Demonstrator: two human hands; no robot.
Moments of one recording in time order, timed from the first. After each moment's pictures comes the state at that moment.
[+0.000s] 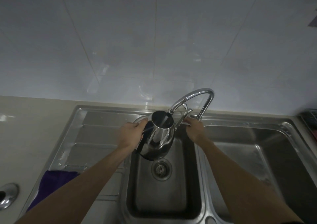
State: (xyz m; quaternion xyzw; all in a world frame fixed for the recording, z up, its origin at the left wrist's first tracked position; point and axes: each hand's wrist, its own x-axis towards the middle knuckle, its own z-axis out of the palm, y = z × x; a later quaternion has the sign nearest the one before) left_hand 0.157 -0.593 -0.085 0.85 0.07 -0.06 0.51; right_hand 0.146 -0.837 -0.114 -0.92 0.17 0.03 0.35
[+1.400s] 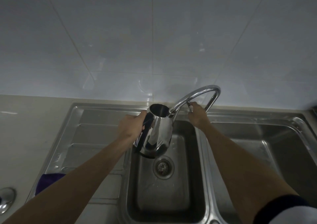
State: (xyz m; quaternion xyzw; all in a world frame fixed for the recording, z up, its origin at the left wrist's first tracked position) left_hand 0.194 -0.604 -0.088 0.85 0.13 -0.13 0.50; right_hand 0.208 -0.860 -0.130 -0.92 0.20 0.04 0.34
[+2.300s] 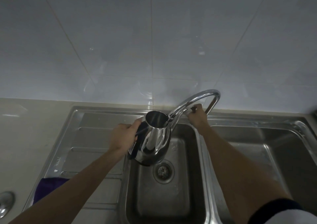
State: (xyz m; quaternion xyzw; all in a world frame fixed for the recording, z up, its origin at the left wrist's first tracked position) left_hand 0.178 -0.585 -0.085 0.87 0.10 -0.09 0.48; right_hand 0.219 -0.864 -0.144 -0.83 0.29 0.01 0.47
